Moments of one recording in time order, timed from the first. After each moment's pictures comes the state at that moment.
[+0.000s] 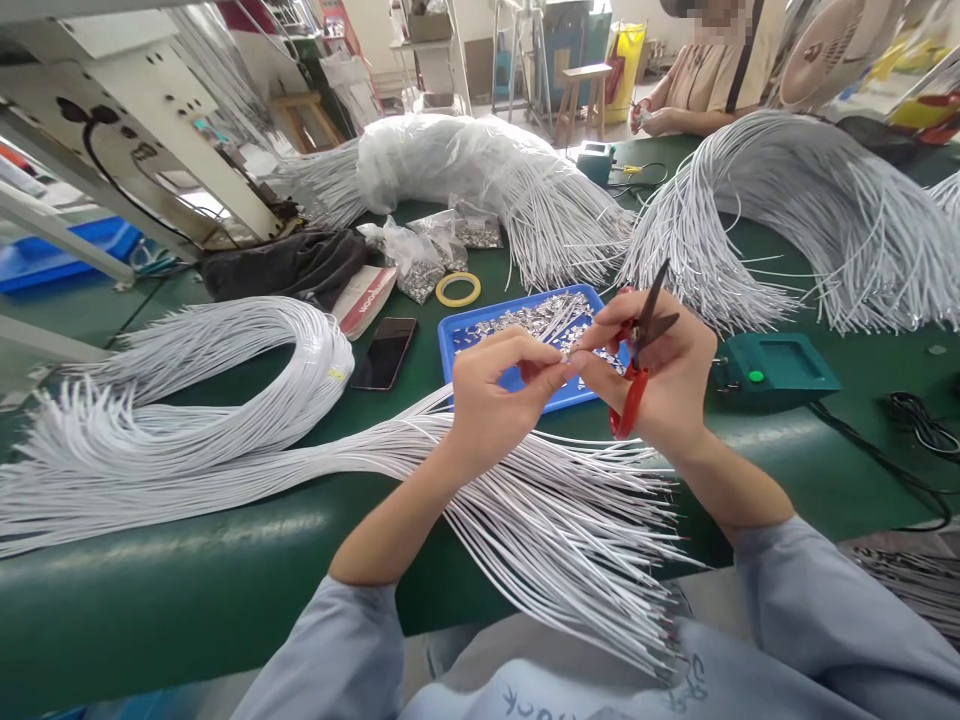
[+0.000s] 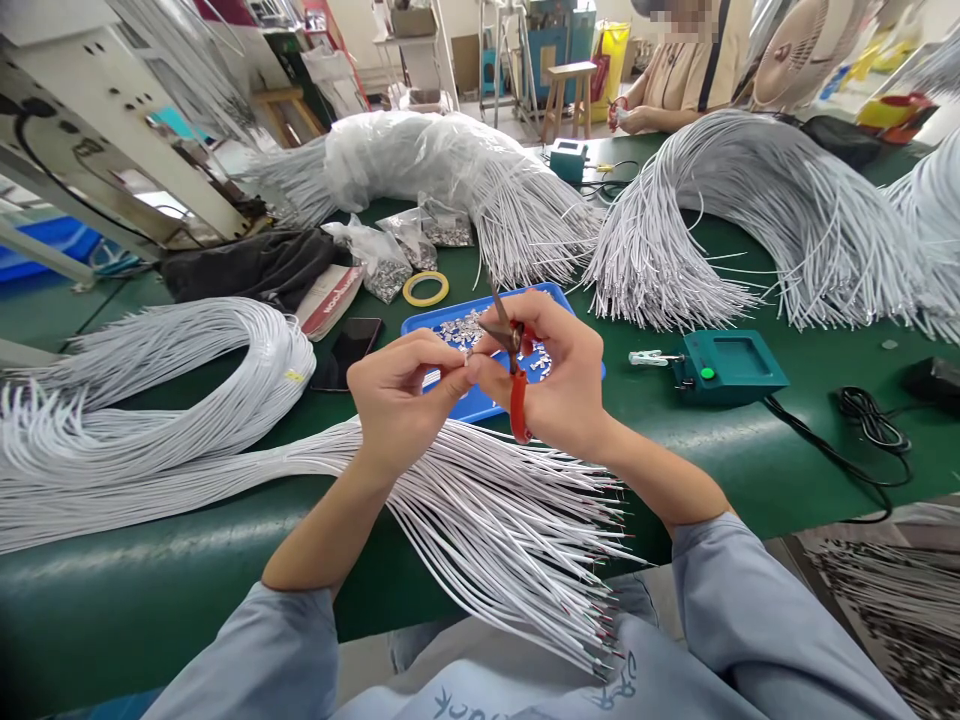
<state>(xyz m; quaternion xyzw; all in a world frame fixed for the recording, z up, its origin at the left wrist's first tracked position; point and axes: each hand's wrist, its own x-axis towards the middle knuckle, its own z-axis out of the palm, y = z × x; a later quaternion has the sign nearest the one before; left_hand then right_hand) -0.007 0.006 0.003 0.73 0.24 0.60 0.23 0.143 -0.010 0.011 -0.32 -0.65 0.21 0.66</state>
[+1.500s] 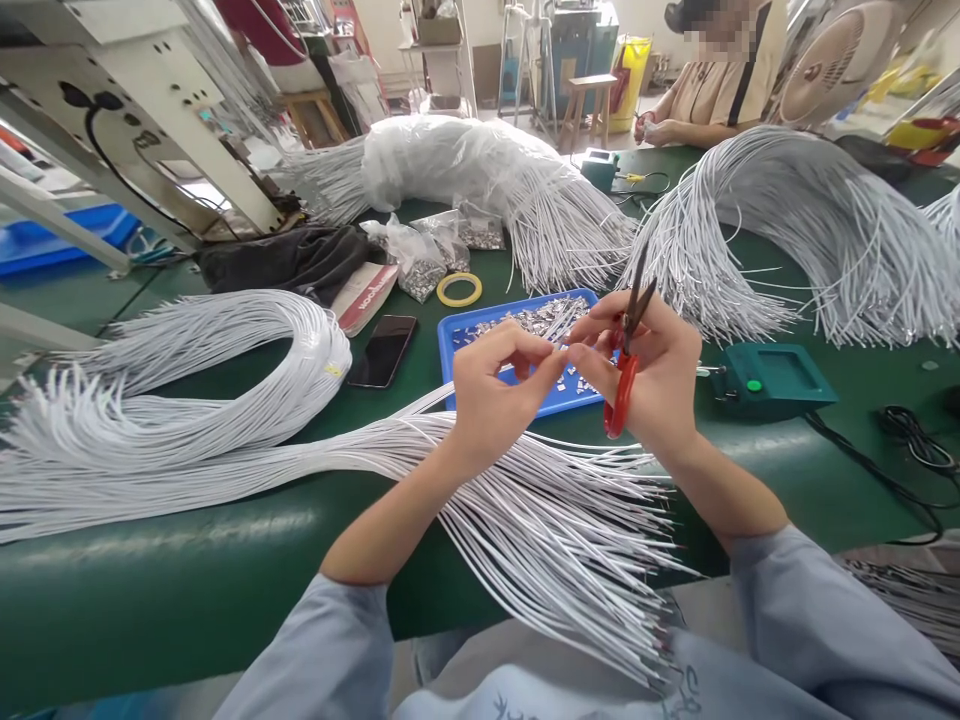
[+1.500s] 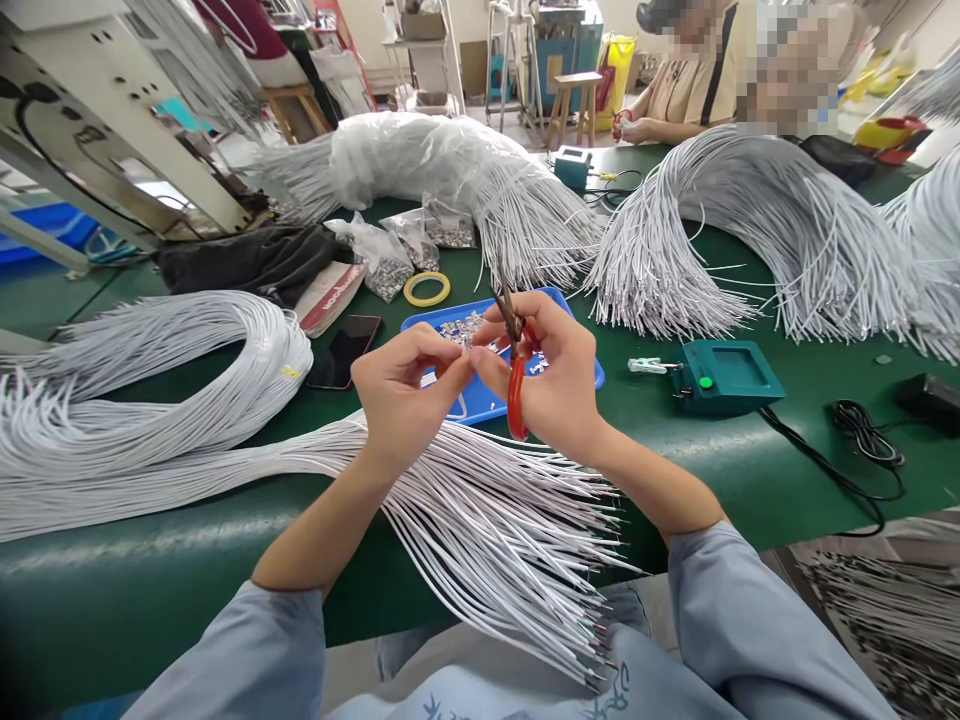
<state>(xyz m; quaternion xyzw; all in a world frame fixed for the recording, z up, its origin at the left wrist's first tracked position) -0.003 0.008 -0.005 0.69 0.30 0.62 0.23 0.139 -0.005 0.011 -0.36 -0.61 0.28 0.65</state>
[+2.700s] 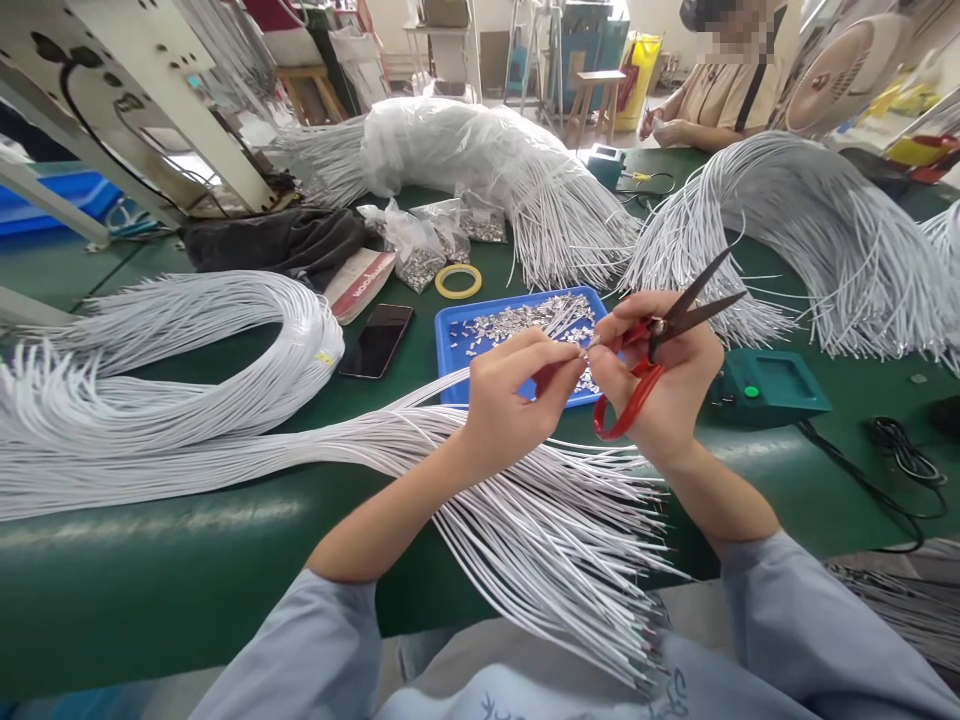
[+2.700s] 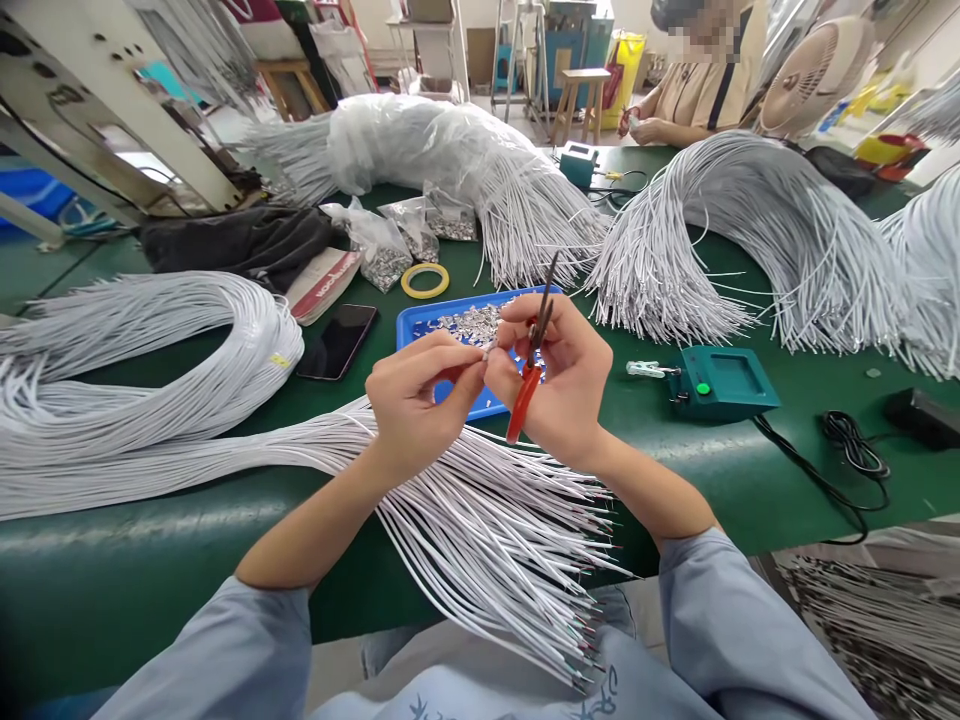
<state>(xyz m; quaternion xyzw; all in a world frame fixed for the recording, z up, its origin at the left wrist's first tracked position) 0.005 0.003 -0.007 0.73 0.25 0.61 0.16 0.137 -0.008 0.005 -0.33 -0.60 0.21 0.69</state>
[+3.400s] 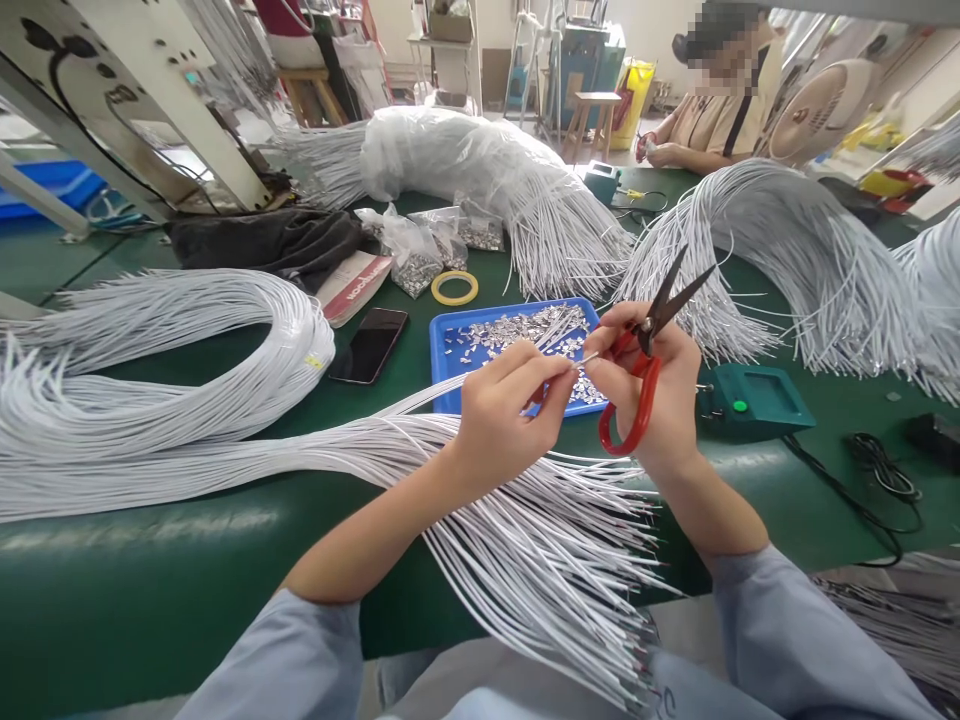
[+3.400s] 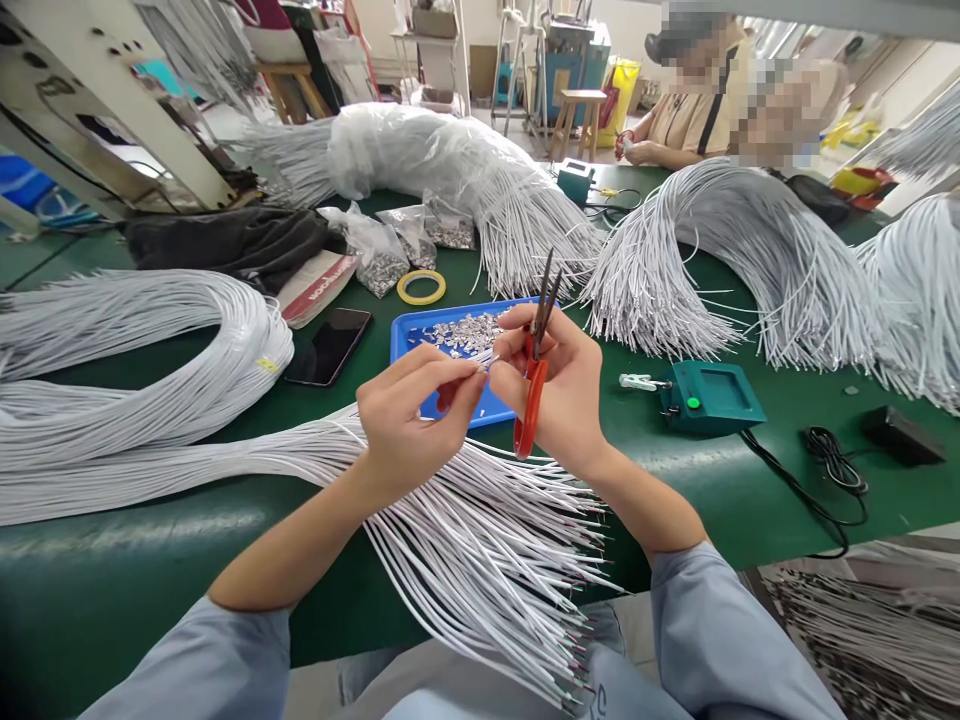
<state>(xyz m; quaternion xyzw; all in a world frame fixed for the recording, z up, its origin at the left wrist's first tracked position) 0.003 0.000 -0.006 0.75 0.27 0.60 0.03 0.142 -0.005 0.010 -0.36 -0.57 0.36 0.64</state>
